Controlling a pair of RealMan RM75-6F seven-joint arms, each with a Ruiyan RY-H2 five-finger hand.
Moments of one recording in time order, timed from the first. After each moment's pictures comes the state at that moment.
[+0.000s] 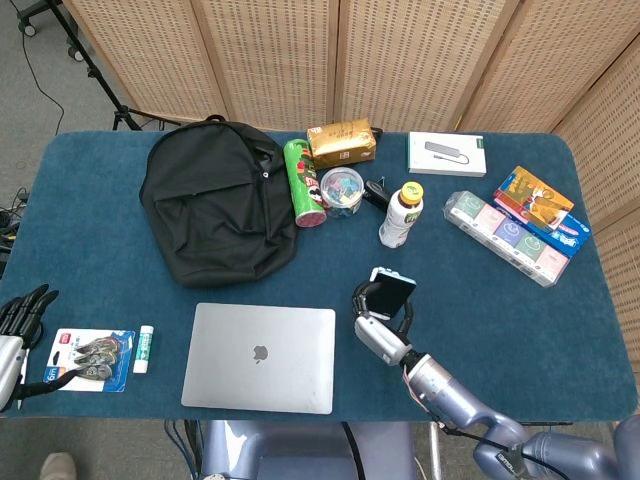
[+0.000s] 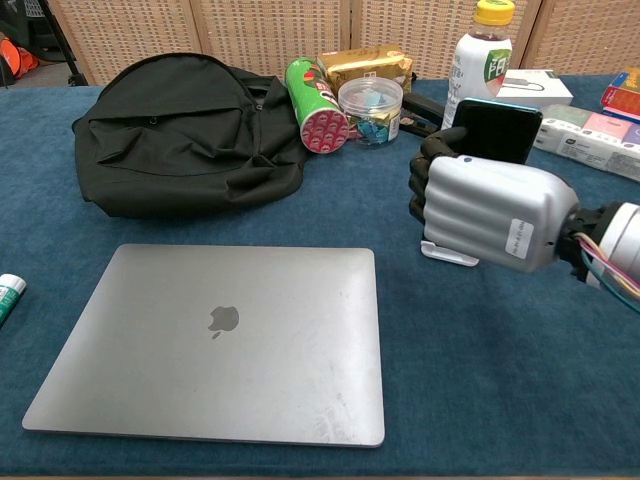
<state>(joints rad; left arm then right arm) -0.05 -0.93 0.04 -1.84 1.57 1.47 -0.12 0.62 -1.56 0.06 -1.48 -1.63 1.00 -1.83</state>
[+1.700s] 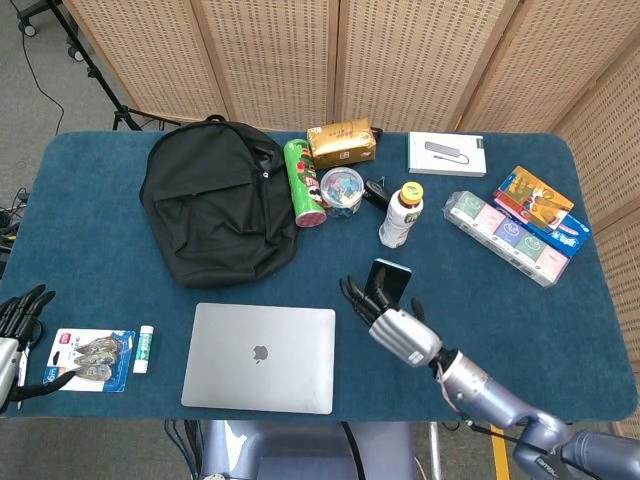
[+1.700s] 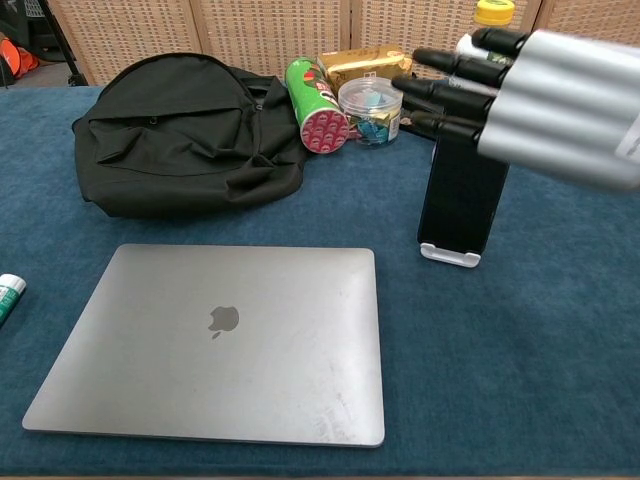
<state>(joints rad) -0.04 -0.93 0.04 -1.83 1.60 1.50 -0.15 0.63 -1.37 0.01 -1.49 -1.85 1.27 -1.18</state>
